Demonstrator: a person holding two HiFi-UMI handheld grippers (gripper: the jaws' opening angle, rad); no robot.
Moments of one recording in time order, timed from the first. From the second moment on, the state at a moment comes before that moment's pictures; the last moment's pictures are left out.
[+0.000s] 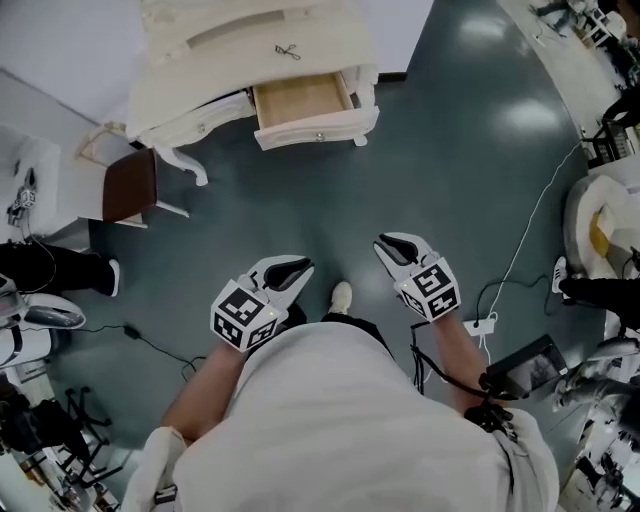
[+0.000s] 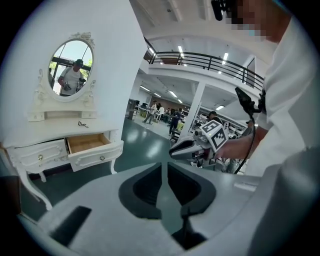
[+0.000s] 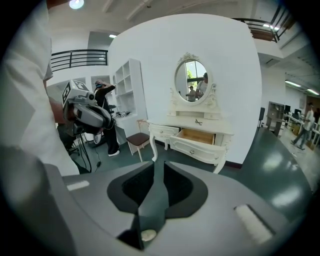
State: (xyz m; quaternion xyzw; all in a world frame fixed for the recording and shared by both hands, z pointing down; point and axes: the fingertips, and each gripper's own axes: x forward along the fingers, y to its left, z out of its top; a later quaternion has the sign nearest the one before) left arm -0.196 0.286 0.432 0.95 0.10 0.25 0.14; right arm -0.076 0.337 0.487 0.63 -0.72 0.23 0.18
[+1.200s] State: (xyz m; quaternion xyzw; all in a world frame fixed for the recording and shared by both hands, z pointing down) left arm -0.012 -0.043 0.434 0.96 -0.06 0.19 0.21; right arm 0.171 -0.110 0.499 0.52 -0.78 0.18 0.30
